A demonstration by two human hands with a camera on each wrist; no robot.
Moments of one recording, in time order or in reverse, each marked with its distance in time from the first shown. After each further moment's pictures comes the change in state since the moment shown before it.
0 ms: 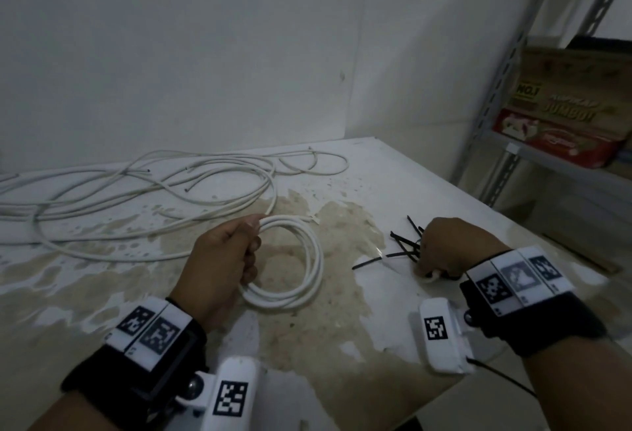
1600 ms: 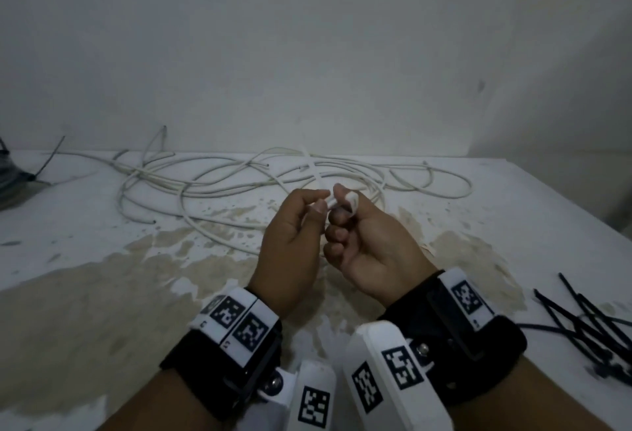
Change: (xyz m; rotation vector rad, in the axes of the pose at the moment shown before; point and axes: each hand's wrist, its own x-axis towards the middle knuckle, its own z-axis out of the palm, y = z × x) left_hand 0.015 0.018 -0.038 0.313 0.258 0.376; right_hand -0.026 -0.227 0.000 2.001 -0.667 -0.325
